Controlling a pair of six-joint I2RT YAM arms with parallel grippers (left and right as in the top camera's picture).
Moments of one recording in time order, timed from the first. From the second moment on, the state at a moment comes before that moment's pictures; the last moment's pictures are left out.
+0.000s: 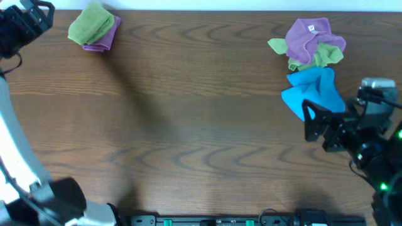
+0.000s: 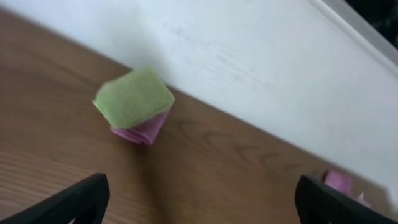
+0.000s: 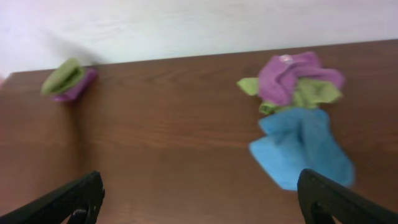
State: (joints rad) left arm 0.48 1.65 1.93 -0.91 0.57 -0.19; right arm -0.02 0.84 1.41 -1.09 -0.20 0.14
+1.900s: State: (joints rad) left arm -0.05 1.00 1.43 -0.81 0.07 0.12; right arm -0.02 0.65 1.53 -1.57 0.30 0.16
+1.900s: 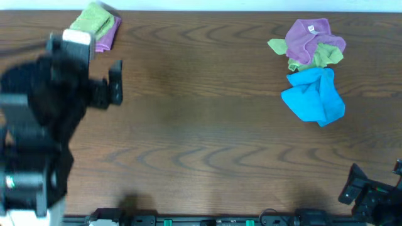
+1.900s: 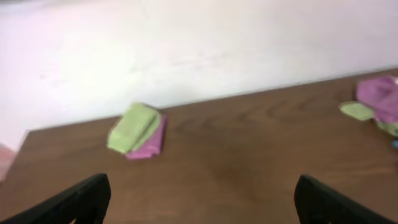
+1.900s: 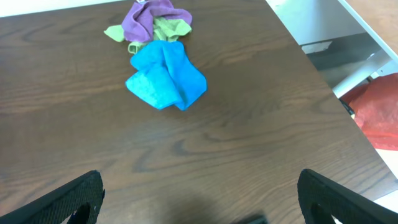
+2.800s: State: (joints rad) left arm -0.04 0.01 0.28 -0.48 -0.02 0.04; right arm -0.02 0.65 1.53 -1.57 0.30 0.16
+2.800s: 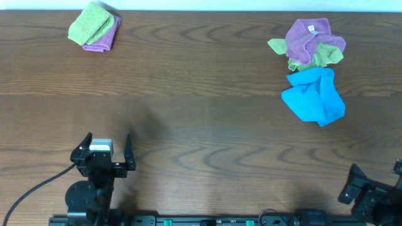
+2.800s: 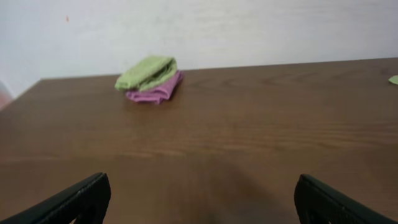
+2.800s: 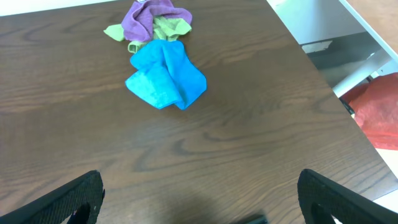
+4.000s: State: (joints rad) left arm -0.01 0.01 0.14 -0.47 -0.15 -0.09; right arm -0.02 0.65 1.53 -1.57 0.30 0.16
